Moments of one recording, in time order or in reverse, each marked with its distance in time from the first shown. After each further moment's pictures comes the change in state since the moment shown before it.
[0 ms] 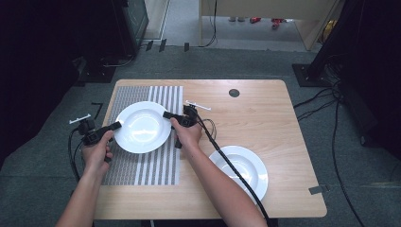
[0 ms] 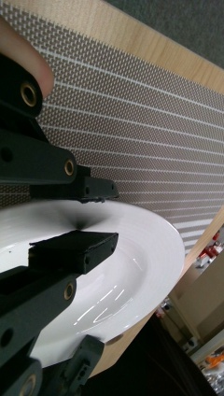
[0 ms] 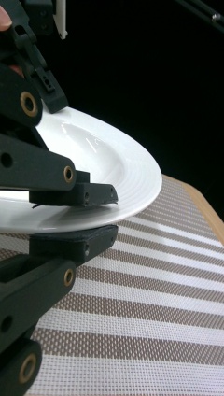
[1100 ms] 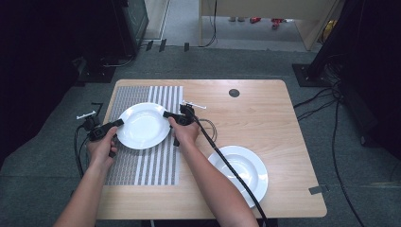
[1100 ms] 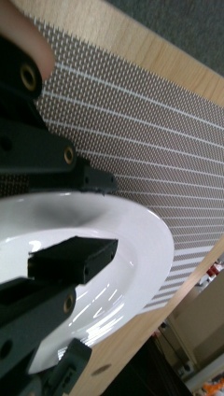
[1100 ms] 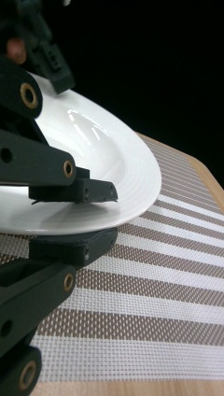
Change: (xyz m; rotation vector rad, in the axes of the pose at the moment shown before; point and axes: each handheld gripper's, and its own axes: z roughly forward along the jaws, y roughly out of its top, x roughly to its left) left arm 0.008 0.005 0.028 0.008 0.049 -0.032; right arm -0.013 0.001 0.026 0.001 -0.088 -0.046
